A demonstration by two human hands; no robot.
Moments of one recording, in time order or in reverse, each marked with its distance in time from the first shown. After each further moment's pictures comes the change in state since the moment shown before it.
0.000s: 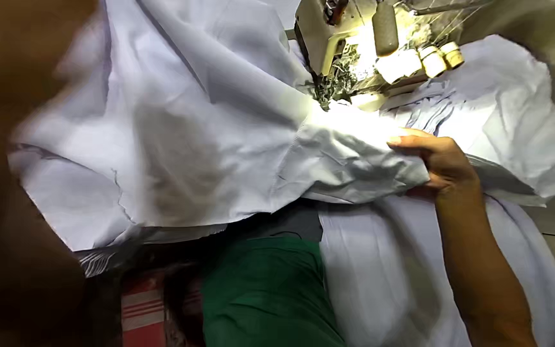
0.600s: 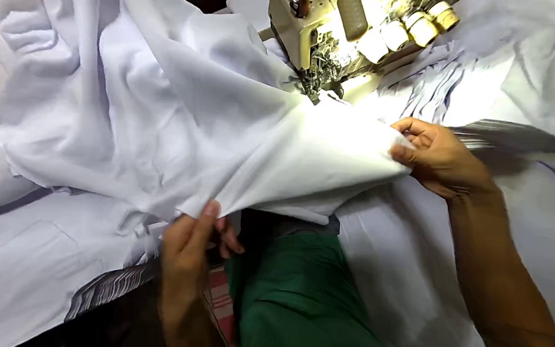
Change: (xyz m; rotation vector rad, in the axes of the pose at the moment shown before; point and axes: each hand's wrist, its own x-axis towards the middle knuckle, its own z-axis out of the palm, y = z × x) left_hand -0.039 0.183 0.097 -1.160 0.323 -0.954; right_hand -0.027 0.040 0.006 -0.044 0.074 -0.215
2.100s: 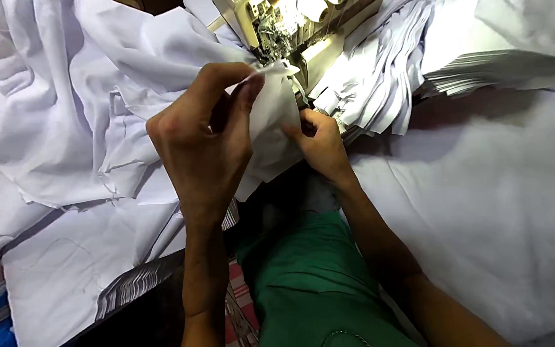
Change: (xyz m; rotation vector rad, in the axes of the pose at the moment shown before) left_hand 0.082 0.060 0.083 0.823 -0.060 0.735; right_hand 0.012 0.046 0.127 -0.211 0.362 -0.183
